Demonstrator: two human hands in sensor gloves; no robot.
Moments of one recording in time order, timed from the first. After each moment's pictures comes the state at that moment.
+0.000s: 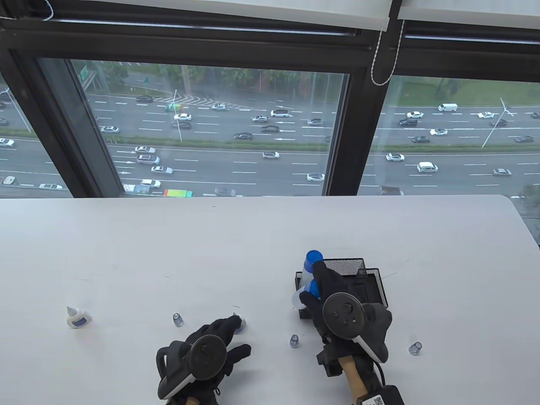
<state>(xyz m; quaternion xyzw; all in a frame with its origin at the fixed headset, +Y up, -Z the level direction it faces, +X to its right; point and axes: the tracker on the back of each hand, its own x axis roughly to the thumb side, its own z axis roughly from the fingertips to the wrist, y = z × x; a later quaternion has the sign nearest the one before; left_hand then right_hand) -0.146 -0.698 -0.248 0.02 -0.11 0.16 0.98 0.125 -0.623 -0.305 0.05 -0.14 0.97 0.20</state>
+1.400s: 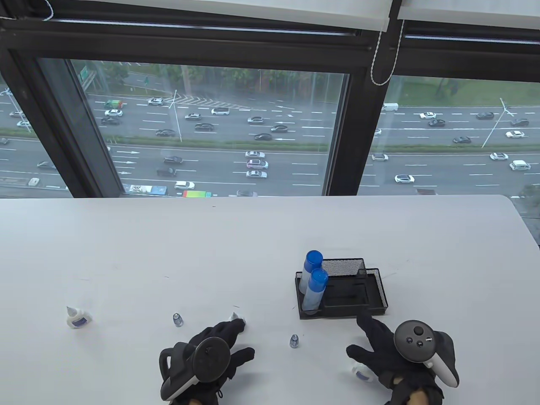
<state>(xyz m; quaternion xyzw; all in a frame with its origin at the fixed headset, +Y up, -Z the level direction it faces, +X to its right) -0.143 -0.700 -0.247 0.01 -0.12 0.16 0.98 0.251 -0.727 -0.268 0.09 0.15 0.93 0.33</state>
